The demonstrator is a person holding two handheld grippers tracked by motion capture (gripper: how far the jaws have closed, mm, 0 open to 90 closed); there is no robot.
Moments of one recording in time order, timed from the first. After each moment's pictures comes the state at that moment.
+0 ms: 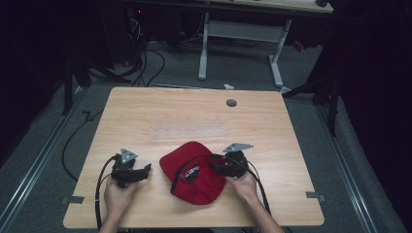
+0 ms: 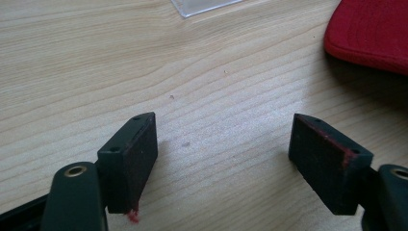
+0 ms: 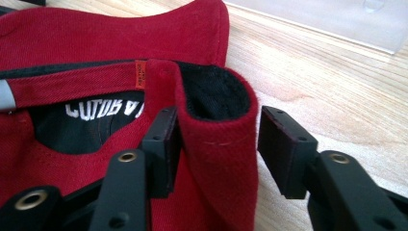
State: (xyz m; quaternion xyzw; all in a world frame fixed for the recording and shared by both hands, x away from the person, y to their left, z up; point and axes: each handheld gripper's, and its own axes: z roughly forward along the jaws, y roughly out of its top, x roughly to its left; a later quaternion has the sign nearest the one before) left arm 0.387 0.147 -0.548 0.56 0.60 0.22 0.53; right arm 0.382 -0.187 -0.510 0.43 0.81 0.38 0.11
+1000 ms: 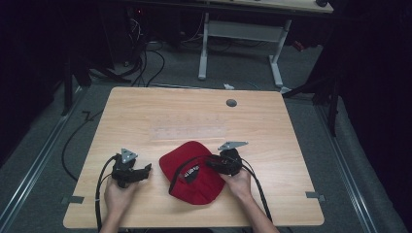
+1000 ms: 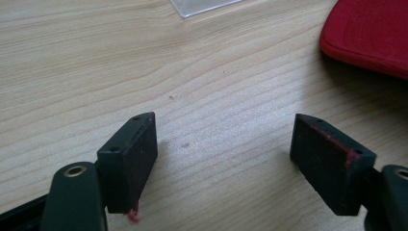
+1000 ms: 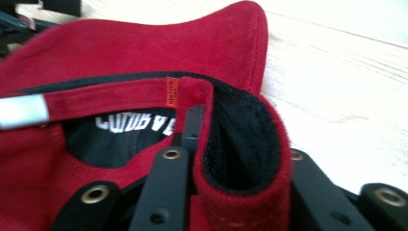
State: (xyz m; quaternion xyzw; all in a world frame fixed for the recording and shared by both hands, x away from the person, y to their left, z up) left arm 0.388 0.147 -0.548 0.56 0.60 0.22 0.53; right arm 0.394 -0.175 -0.516 0.41 0.81 0.41 0.06
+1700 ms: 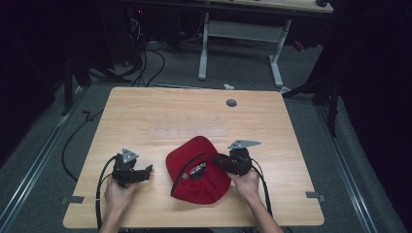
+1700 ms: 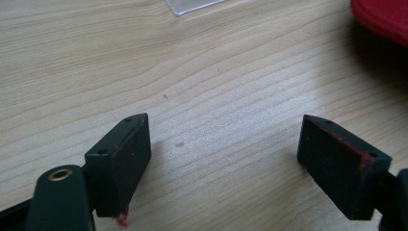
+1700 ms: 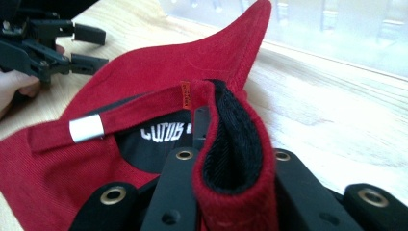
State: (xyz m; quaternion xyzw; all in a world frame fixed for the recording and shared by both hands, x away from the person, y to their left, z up) left arm 0.387 0.146 -0.548 0.57 0.59 0.21 0.53; right arm 0.379 -0.196 -0.488 0.42 0.79 0.44 0.06
